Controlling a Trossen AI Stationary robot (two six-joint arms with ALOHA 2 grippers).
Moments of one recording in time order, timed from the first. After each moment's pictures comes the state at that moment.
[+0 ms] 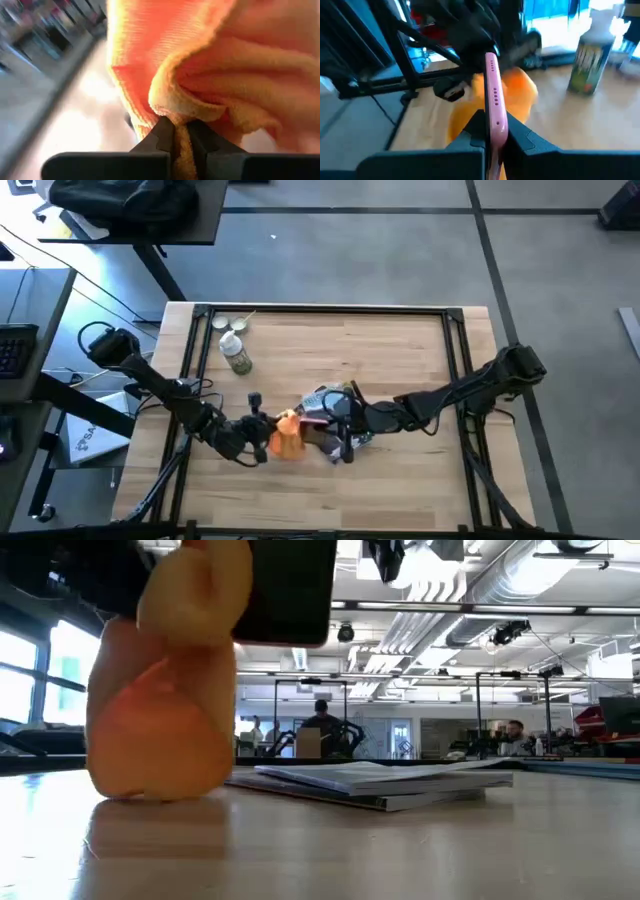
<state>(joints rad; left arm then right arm) -0.60 1.31 0.58 0.10 -0.79 -0.16 0.36 1.61 1.06 0.29 0.36 0.17</state>
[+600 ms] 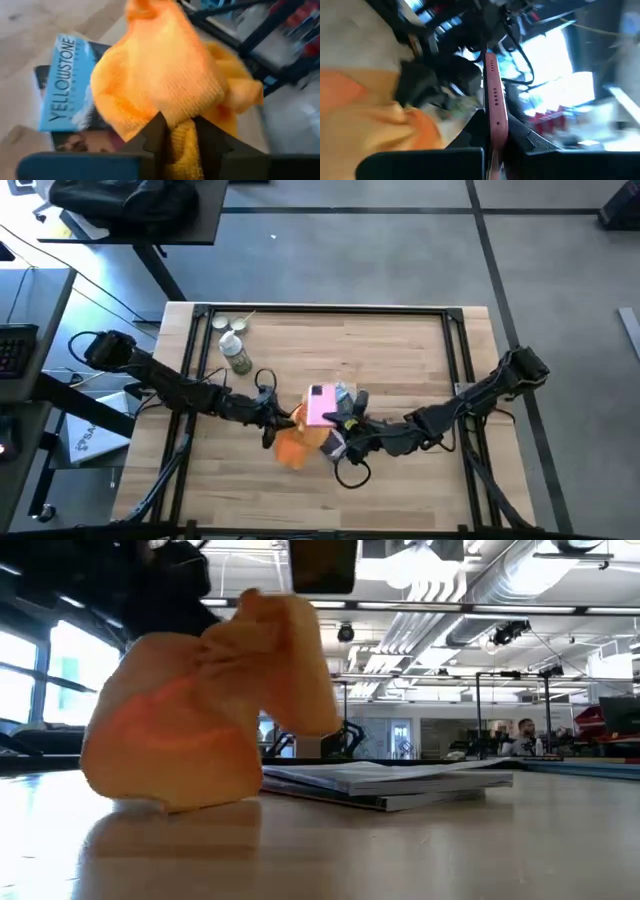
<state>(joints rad) -0.27 1.29 0.48 0.40 -0.18 -0.68 0.52 1.61 1.14 0.27 0.89 -0.99</state>
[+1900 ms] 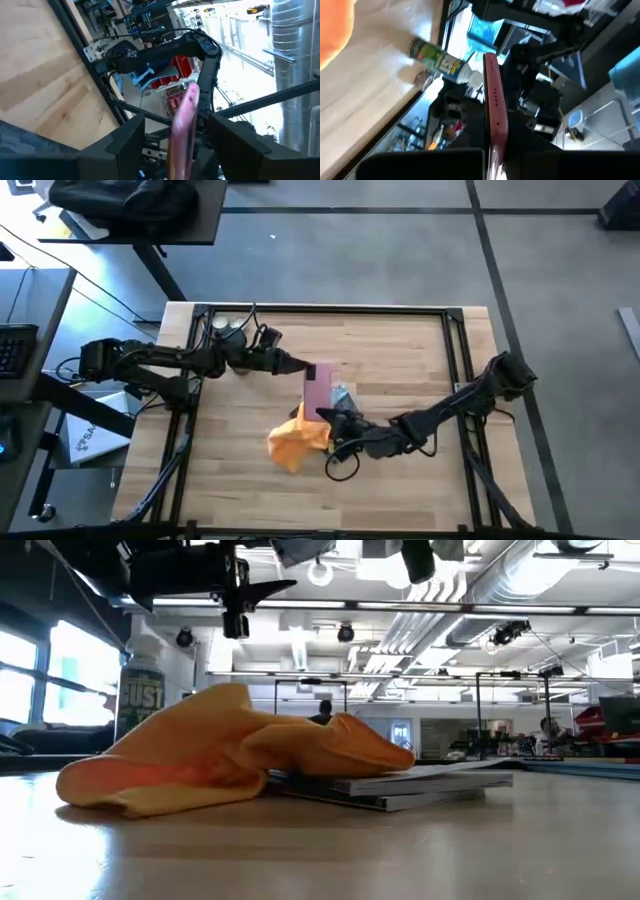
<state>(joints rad) 0.21 1.24 0.58 0.72 0.30 -1.23 0.46 1.73 1.18 0.28 0.88 -1.78</state>
